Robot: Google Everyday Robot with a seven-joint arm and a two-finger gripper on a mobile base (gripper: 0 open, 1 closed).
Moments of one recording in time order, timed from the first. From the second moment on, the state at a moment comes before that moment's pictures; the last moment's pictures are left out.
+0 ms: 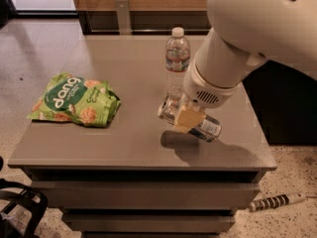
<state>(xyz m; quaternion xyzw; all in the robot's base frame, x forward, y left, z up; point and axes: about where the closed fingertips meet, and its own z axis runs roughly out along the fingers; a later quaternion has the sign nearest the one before) 0.463 -0.066 0.891 -0.60 0.78 0.00 0.19</state>
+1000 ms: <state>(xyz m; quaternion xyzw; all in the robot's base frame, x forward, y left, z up) 0.469 -0.050 0.834 -0.60 0.79 -0.05 0.10</state>
